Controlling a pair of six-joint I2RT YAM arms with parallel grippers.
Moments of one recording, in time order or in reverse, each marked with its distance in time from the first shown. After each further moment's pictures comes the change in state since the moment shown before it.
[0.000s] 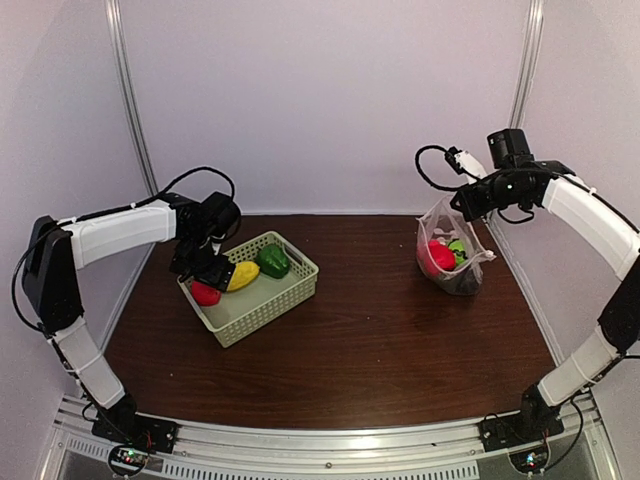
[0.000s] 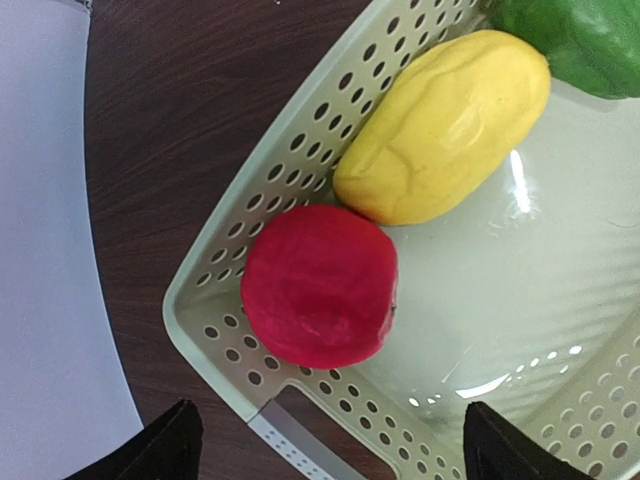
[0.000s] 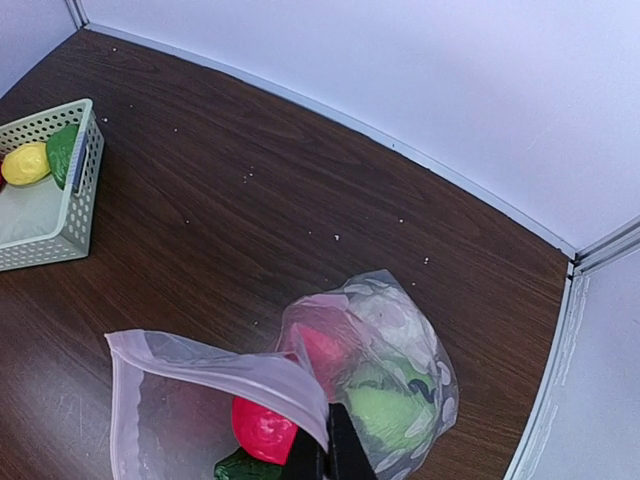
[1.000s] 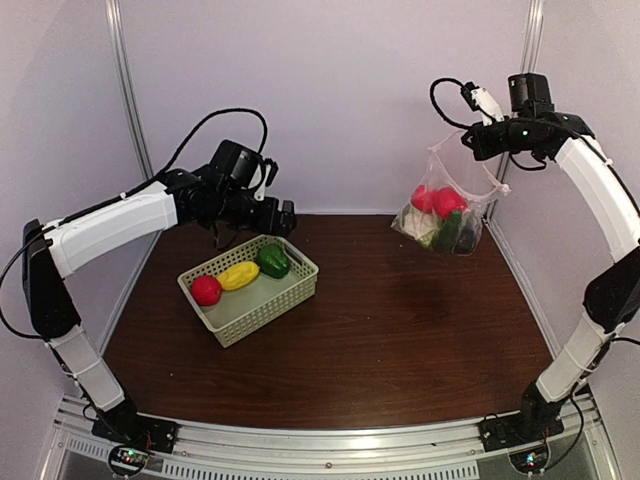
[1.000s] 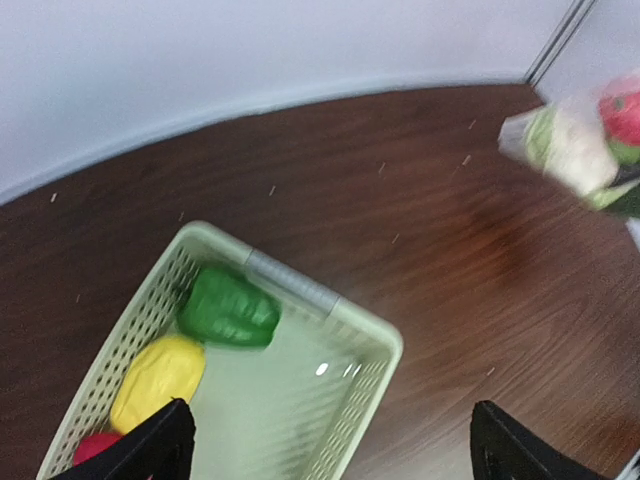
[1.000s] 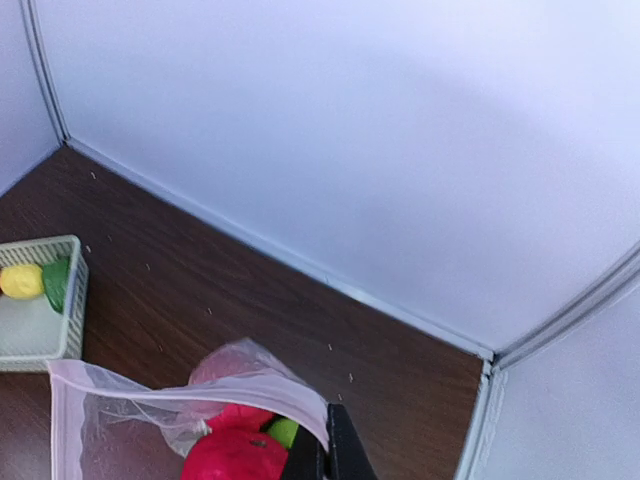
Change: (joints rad) left arm -0.172 -0.024 0.233 0.456 0.288 -0.023; right arm -0.043 0.141 0.497 -0.064 -0.034 0.013
